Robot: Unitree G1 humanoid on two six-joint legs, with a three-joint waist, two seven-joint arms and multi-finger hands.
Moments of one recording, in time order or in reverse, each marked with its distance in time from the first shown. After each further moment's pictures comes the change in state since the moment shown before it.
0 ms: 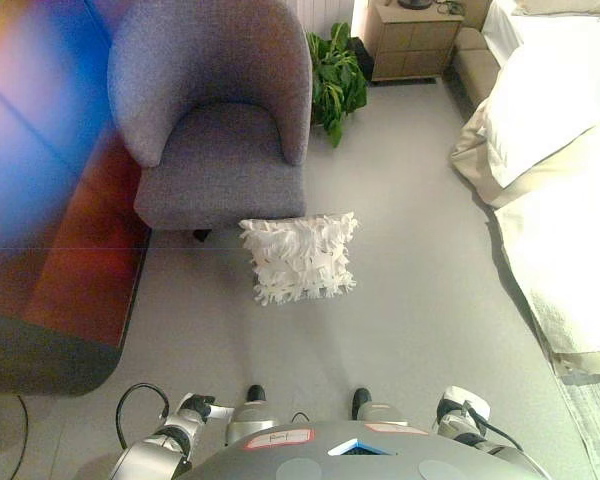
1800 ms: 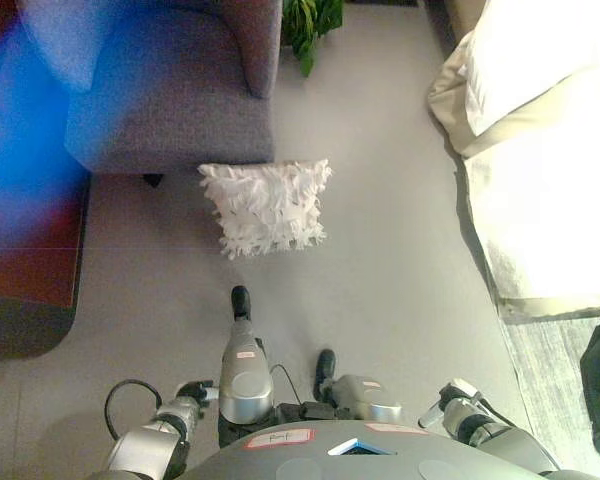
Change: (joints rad) left arm -0.037 -0.001 0.101 0.061 -0.130 -0.011 -0.033; right arm -0.083 -0.053 -0.054 0.036 0.225 -0.131 0.056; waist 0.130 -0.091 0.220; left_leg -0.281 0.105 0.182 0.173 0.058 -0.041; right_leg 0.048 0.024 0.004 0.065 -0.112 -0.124
